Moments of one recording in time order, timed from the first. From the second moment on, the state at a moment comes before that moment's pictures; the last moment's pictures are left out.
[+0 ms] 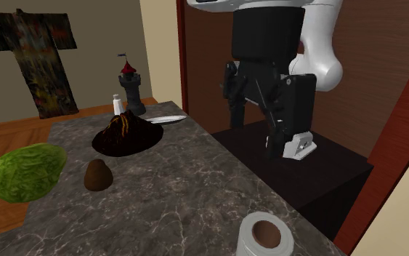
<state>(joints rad) 0.11 -0.11 0.42 -2.04 0.09 1.99 0.60</state>
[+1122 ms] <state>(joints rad) 0.20 0.24 0.48 -1.85 -0.06 2.08 0.80</state>
